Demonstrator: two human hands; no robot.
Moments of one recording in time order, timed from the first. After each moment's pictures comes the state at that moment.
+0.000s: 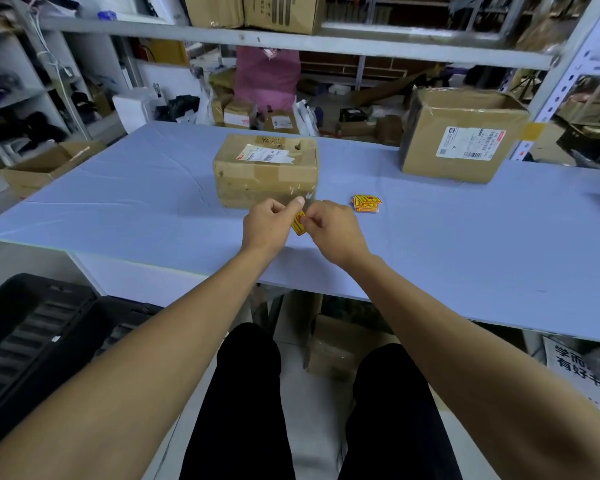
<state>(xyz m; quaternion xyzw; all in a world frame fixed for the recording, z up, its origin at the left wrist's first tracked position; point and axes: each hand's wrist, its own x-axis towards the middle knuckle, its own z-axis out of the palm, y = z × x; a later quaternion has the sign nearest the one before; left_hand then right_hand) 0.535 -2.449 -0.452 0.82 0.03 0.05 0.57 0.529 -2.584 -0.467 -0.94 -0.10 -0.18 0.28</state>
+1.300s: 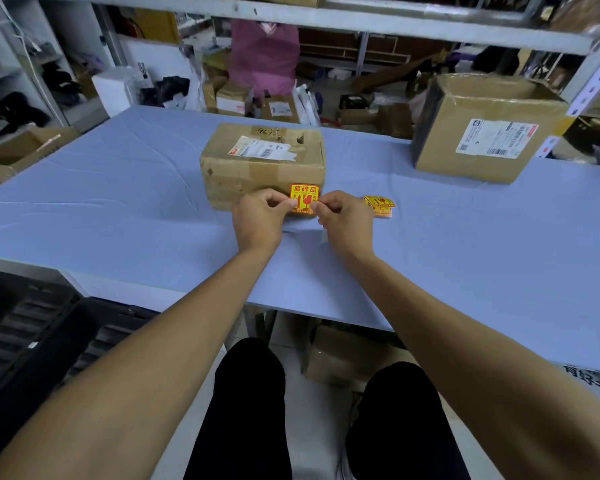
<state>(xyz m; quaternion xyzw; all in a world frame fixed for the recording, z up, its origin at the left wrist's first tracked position) 0.605 -2.451 -0.483 0.82 0.00 0.17 0.55 0.590 -2.591 -0.489 -0.84 0.06 -0.20 0.50</state>
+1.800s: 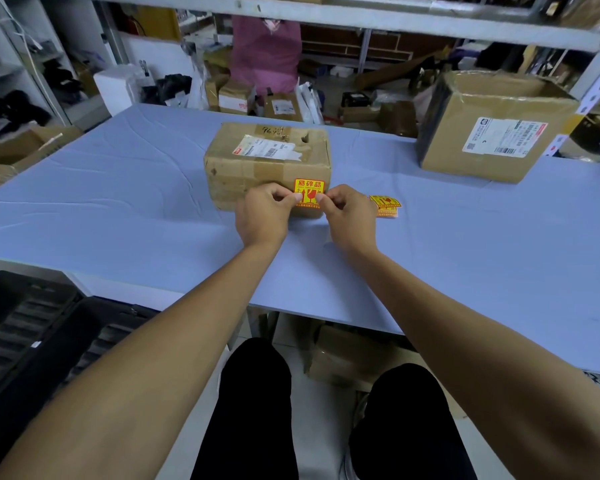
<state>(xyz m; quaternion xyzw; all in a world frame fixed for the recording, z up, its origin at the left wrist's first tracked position) 0.613 -2.452 -0.477 0.85 0.04 0.17 0.50 0.603 -2.590 -0.489 -0.86 0.06 -0.21 0.46</state>
